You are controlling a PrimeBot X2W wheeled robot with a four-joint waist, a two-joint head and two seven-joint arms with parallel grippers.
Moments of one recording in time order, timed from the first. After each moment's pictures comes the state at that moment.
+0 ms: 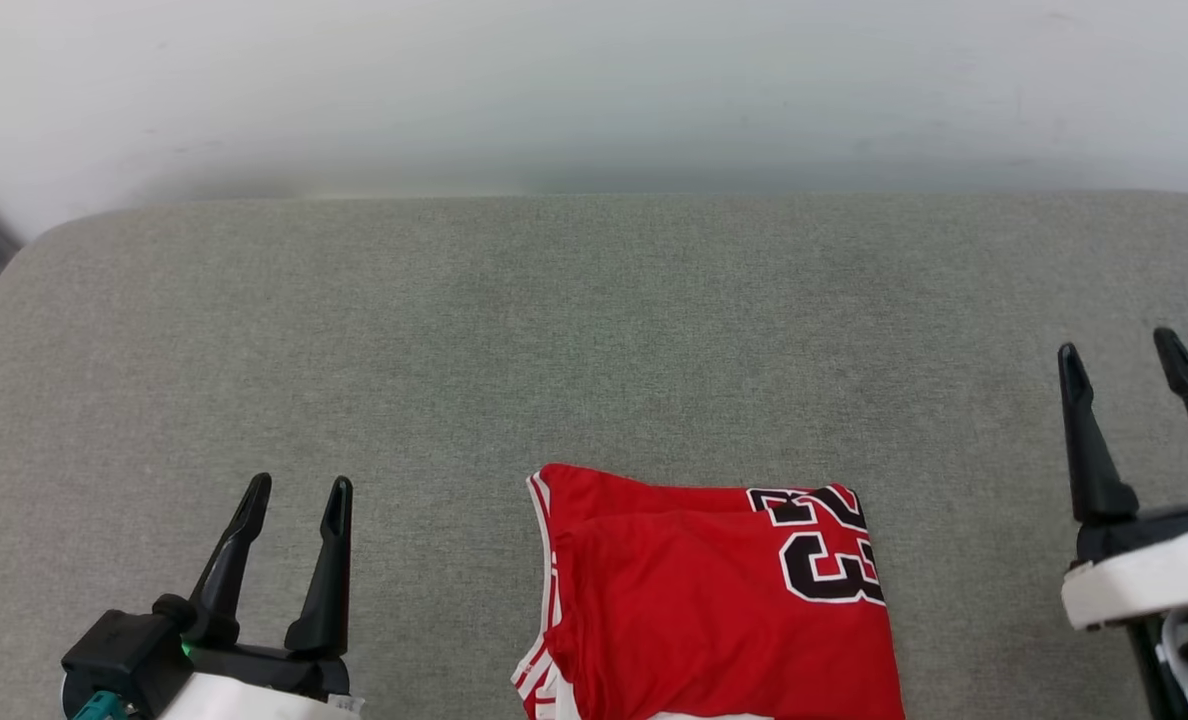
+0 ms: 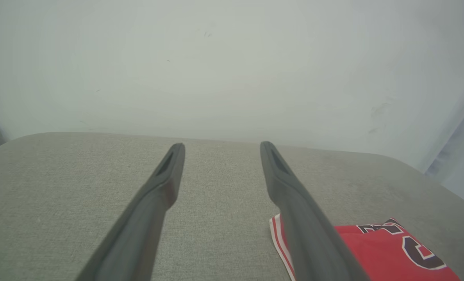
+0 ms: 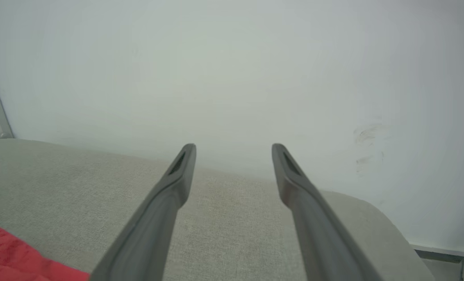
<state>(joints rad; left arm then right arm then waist) 0.10 0.22 -0.07 -0.12 -0.41 -0.13 -0.26 -0.10 -0.25 -0.04 -0.09 0.14 0.13 -0.08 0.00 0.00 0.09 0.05</state>
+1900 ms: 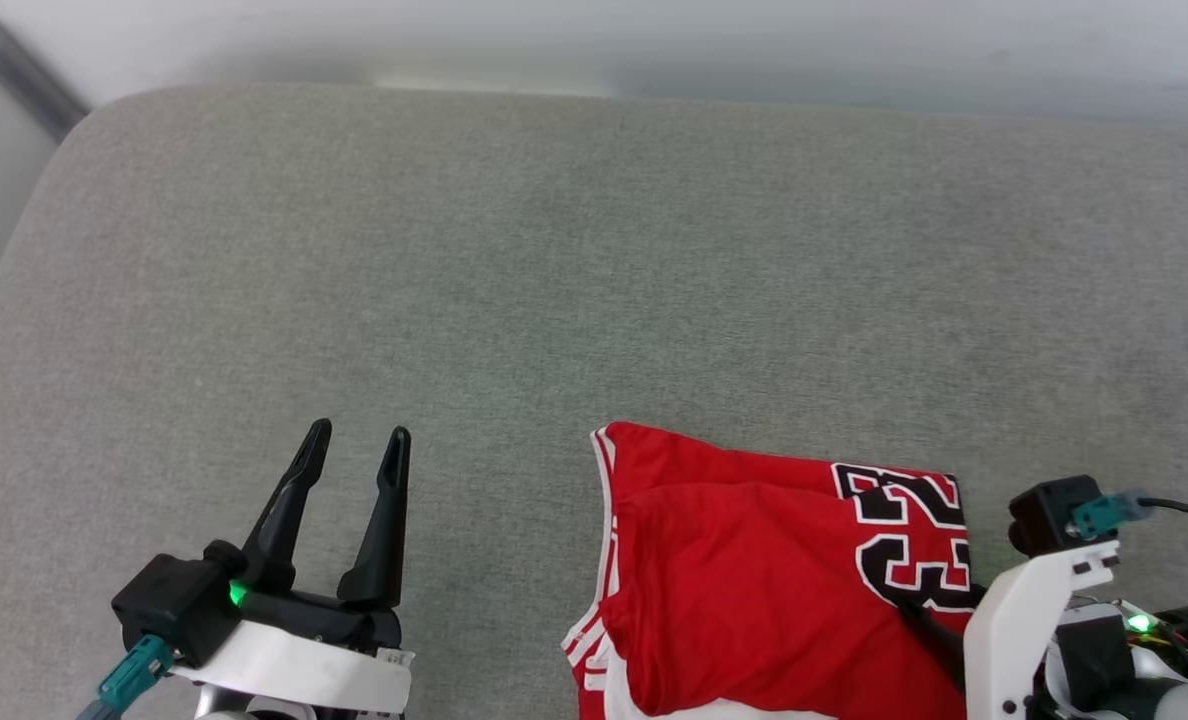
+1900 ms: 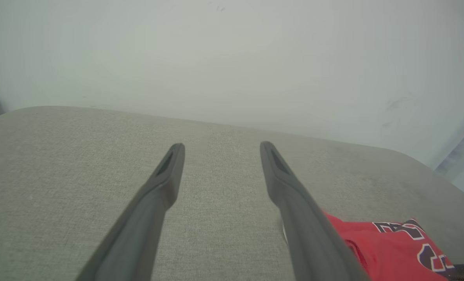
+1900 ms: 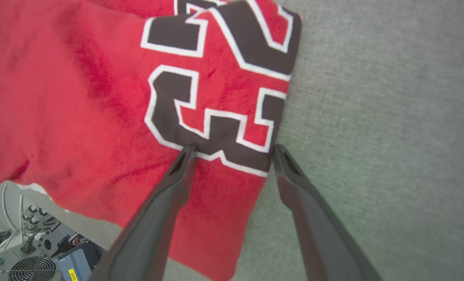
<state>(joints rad) 0.01 0.21 -0.15 -0.10 -0.44 -0.13 -0.26 0.01 -0.18 0.05 -0.18 0.33 0.13 0.90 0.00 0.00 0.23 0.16</state>
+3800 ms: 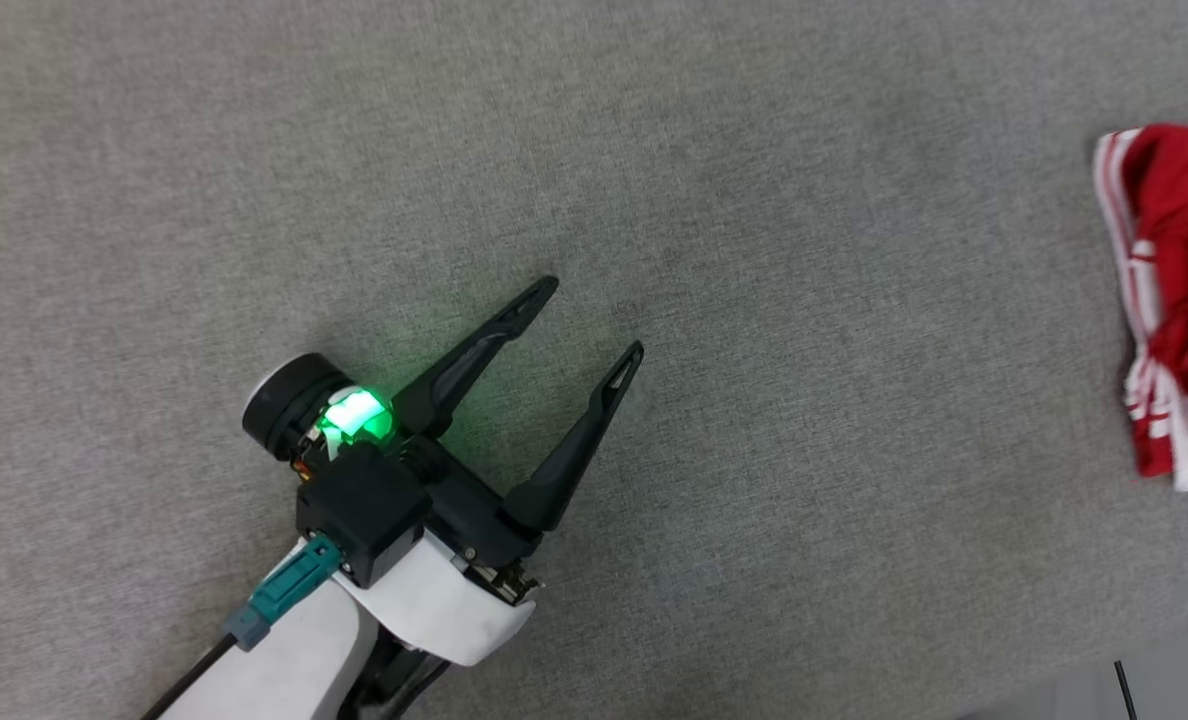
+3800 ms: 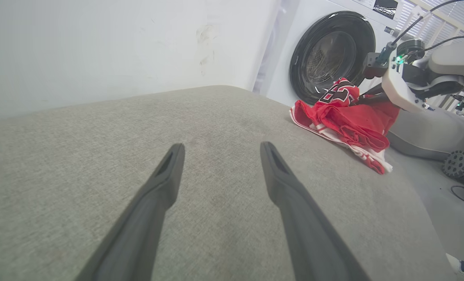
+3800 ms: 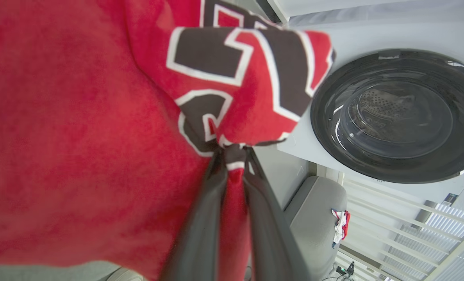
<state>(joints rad) -0.37 0.40 -0.55 -0.18 -0.34 -0.13 -0.26 -0.49 -0.89 0.20 0.28 0.01 0.13 0.45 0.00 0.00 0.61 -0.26</state>
